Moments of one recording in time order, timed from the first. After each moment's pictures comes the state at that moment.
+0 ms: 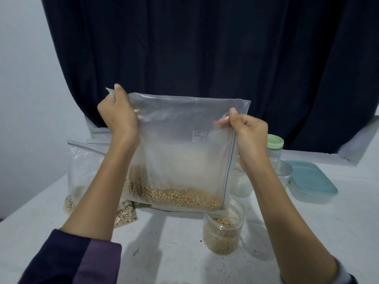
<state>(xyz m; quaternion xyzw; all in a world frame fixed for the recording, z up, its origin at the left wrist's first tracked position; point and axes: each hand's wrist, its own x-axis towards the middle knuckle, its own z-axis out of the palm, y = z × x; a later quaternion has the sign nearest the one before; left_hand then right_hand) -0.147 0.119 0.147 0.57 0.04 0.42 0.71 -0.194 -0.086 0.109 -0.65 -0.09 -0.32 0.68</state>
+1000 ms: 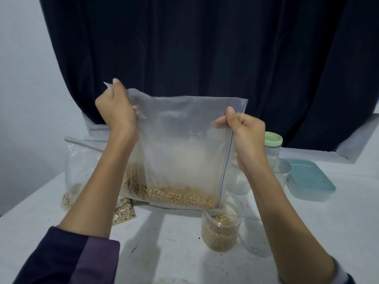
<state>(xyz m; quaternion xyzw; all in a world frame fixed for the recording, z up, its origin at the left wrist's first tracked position) -0.148 0.118 0.147 0.57 0.03 0.43 0.70 -0.193 -0.082 0.102 -0.65 -0.09 -0.33 0.68</state>
